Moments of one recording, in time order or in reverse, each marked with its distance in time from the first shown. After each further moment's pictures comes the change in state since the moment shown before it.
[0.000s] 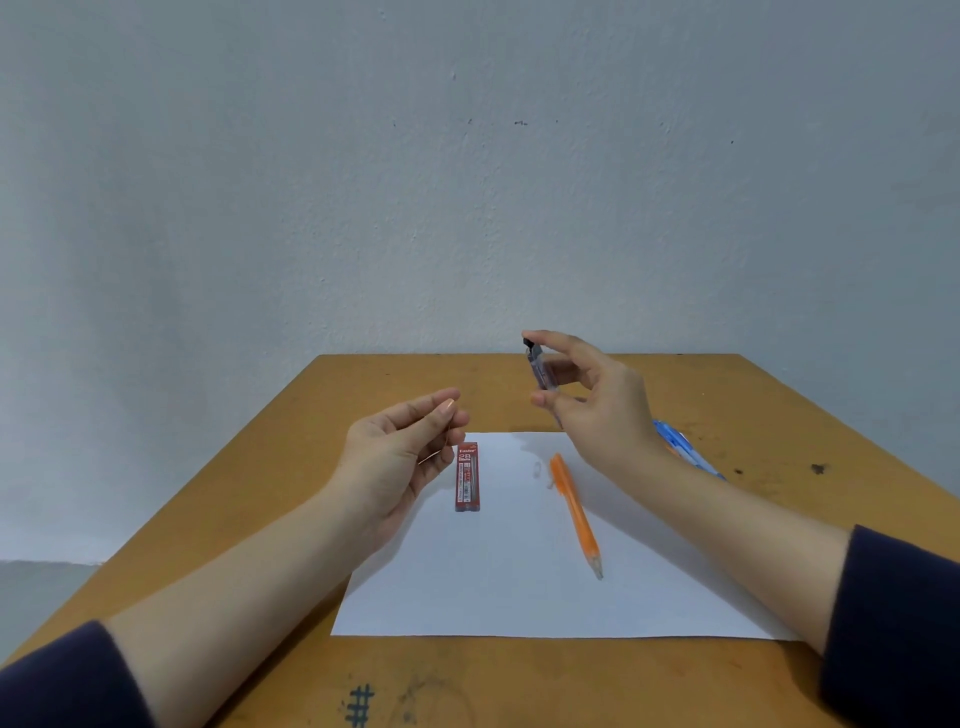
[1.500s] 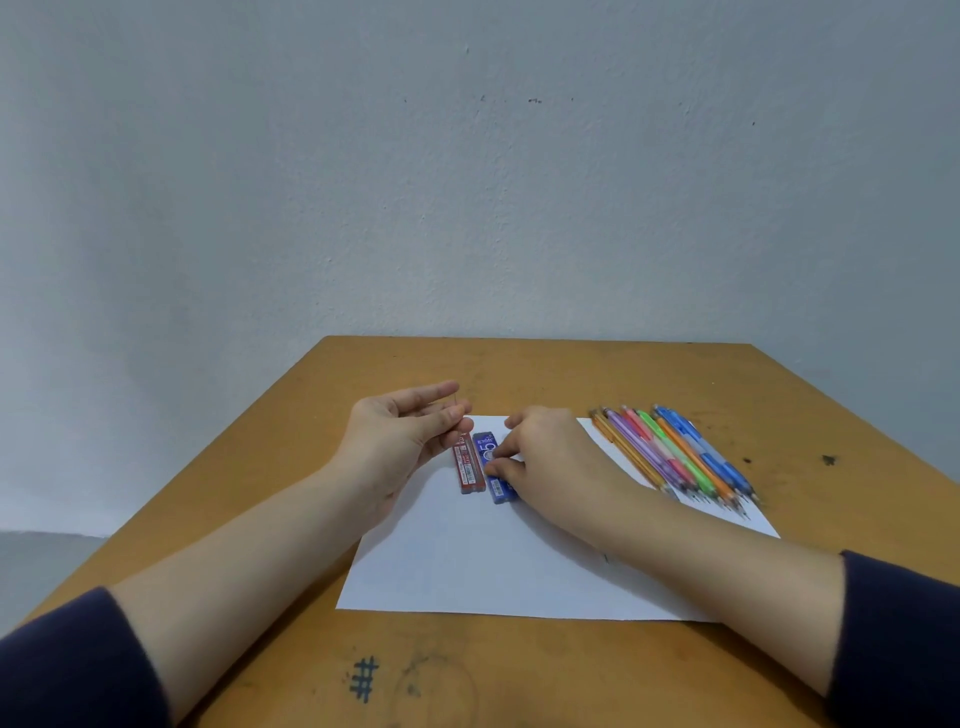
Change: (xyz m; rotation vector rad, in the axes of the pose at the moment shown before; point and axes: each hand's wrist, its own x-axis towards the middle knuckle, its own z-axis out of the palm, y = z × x) left_hand 0.004 -0.002 -0.005 0.121 0.059 0.003; right_hand -0.031 -0.026 0.030 -0.711 -0.575 0.065
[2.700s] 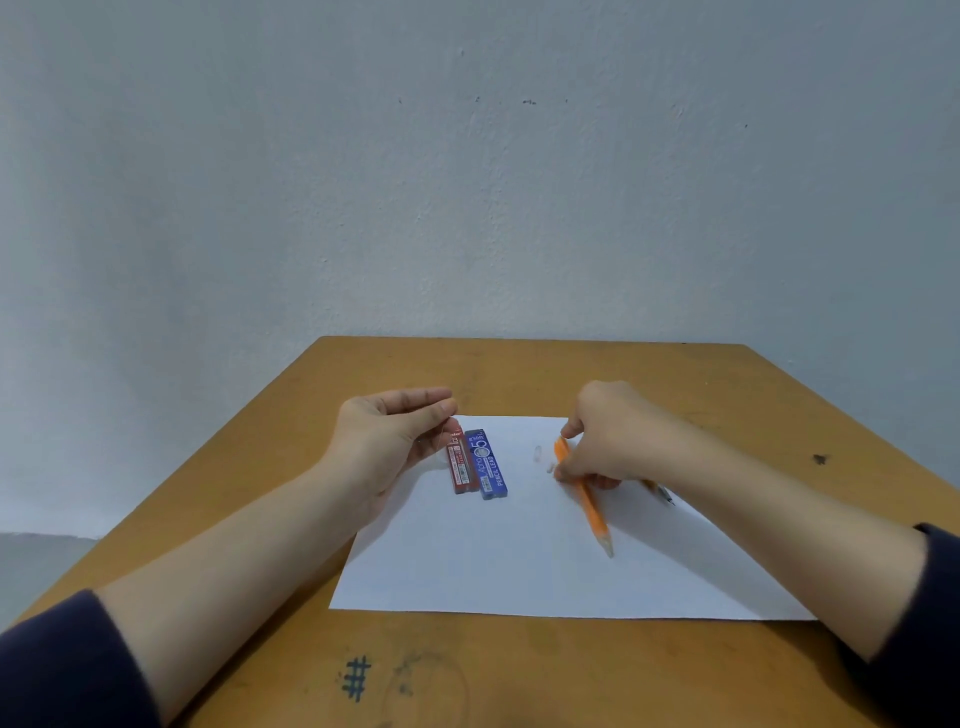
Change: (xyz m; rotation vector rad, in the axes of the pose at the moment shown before) left_hand 0.000 0.002 0.000 0.039 0.073 -0.014; right_hand -0.004 0.030 -0.046 0.047 -0.189 0.344
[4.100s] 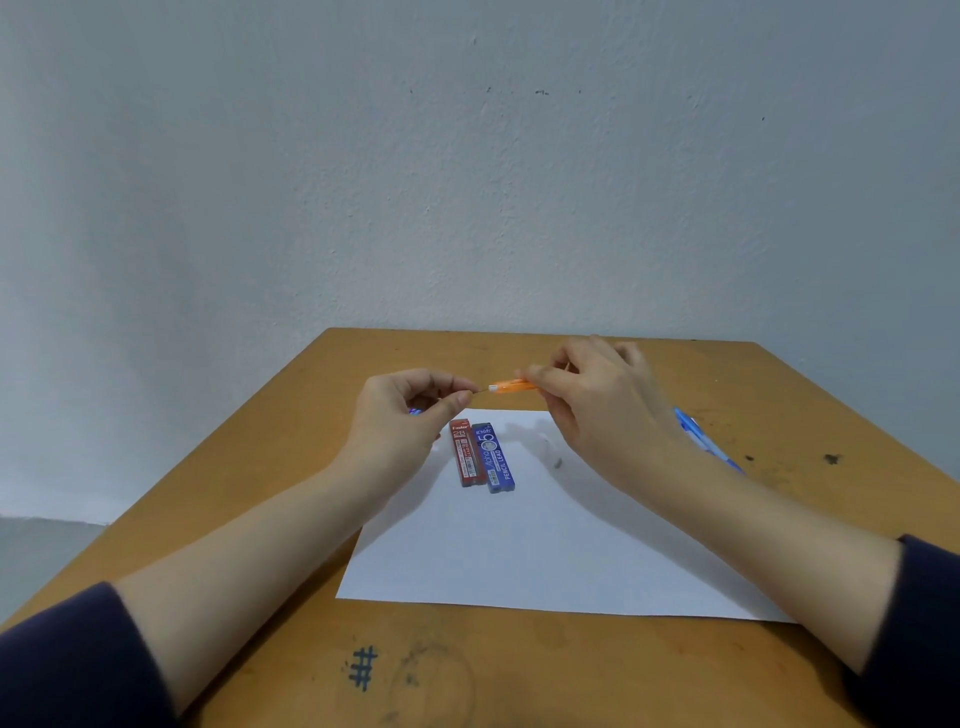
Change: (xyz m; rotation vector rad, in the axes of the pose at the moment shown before) left_hand -0.001 -0.003 0.000 0.476 -0.052 0.385; right_hand 0.027 0.014 0.030 -0.219 0.951 -0.683
